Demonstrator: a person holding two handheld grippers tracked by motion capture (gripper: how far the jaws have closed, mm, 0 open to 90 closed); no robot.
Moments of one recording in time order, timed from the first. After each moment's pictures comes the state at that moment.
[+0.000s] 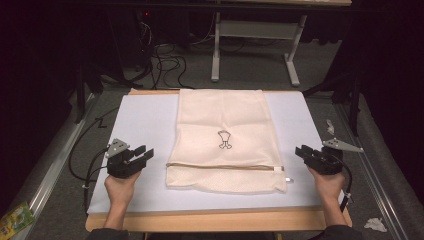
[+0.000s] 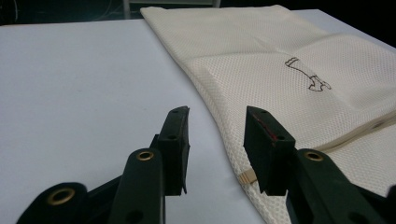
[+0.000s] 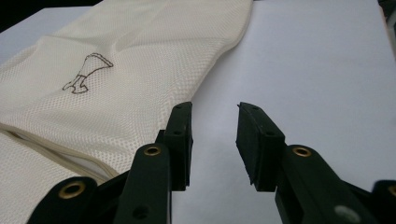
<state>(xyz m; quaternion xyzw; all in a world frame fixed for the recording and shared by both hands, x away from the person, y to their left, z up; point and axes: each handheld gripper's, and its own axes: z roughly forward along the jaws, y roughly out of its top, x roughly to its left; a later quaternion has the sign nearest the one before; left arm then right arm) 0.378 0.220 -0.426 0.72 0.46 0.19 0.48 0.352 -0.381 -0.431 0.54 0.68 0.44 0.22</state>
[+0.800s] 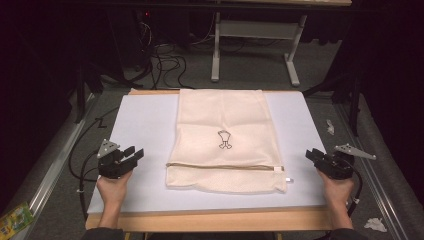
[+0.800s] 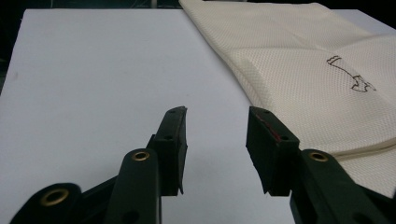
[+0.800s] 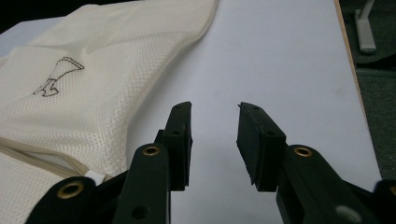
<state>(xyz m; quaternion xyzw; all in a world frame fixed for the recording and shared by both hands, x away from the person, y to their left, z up) 0.384 0.245 -0.440 0.71 0.50 0.20 0.46 0.343 -0.410 -0.448 0.57 0.65 0.44 0.23</state>
